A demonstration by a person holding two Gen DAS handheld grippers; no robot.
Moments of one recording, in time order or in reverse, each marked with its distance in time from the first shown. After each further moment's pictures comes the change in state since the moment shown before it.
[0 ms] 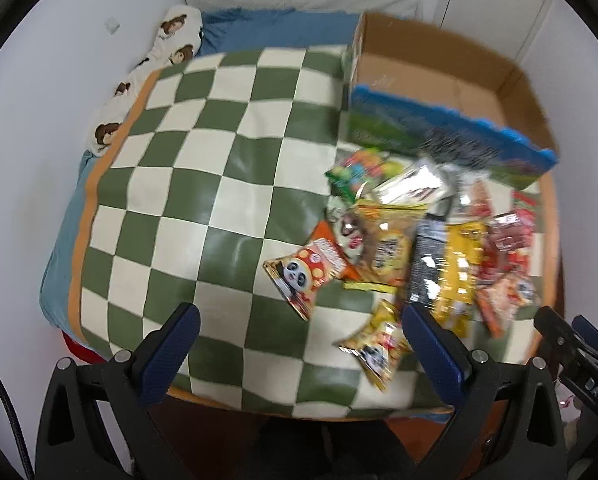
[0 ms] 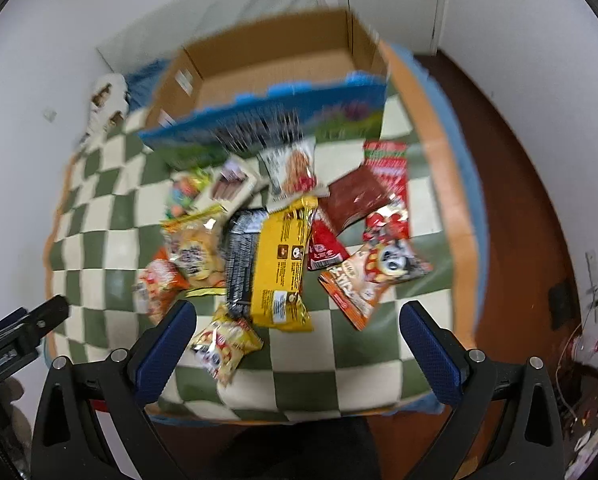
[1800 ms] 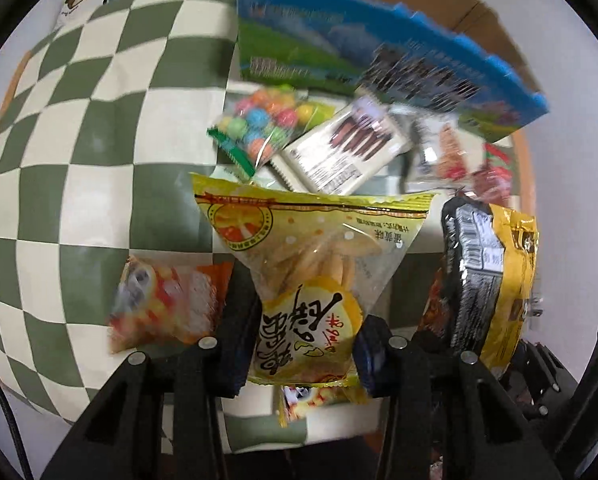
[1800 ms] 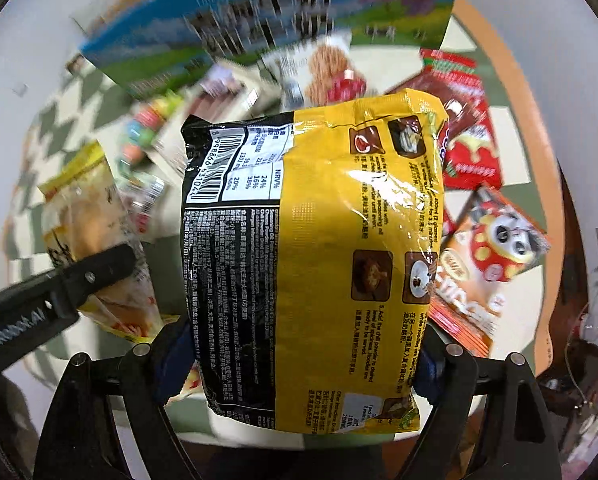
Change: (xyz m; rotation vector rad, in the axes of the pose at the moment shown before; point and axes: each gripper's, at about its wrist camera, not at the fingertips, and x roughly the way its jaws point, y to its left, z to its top) left arm 0.095 -0.034 0.008 0.125 0.134 -0.308; right arm 0.254 0.007 -0.023 0.041 0.114 0.001
